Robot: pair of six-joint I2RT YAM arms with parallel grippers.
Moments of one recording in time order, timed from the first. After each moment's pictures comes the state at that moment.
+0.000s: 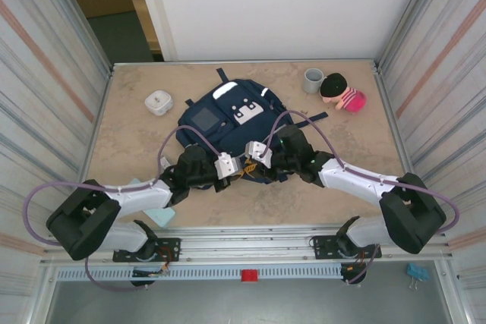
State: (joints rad) left arm -0.73 1.32 0.41 0.49 0.45 0.42; right arm 0.71 1.34 0.68 0.02 -0.56 -0.48
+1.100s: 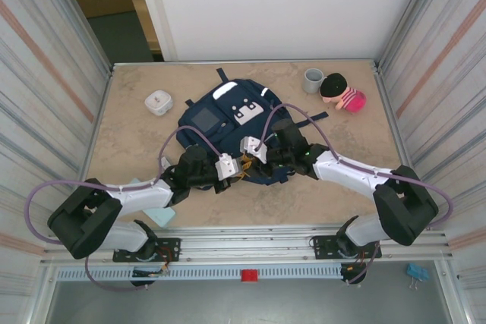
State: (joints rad) left arm -0.73 1.33 0.42 0.47 0.46 0.42; right arm 0.70 1.41 0.79 -0.06 -0.63 -0.46
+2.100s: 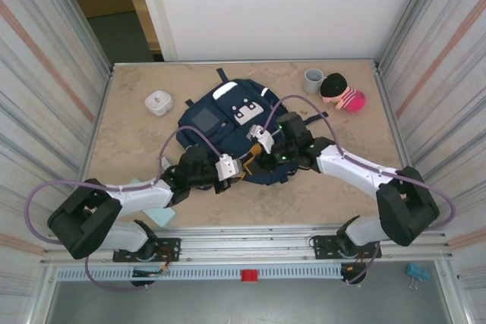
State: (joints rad) left arm -0.74 1.33 0.42 0.46 0.46 0.43; right arm 0.65 1.42 0.85 -0.19 -0.65 -0.16
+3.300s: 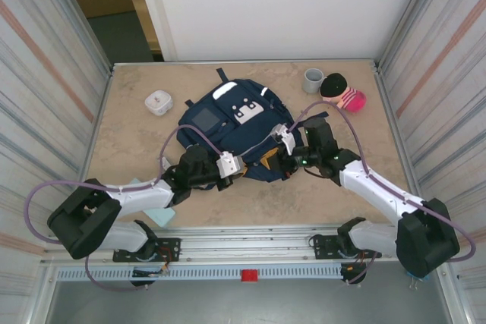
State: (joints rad) left arm -0.75 1.33 0.43 0.52 0.41 0.40; right arm 0.50 1.14 0.67 -0.17 -0.73 -0.06
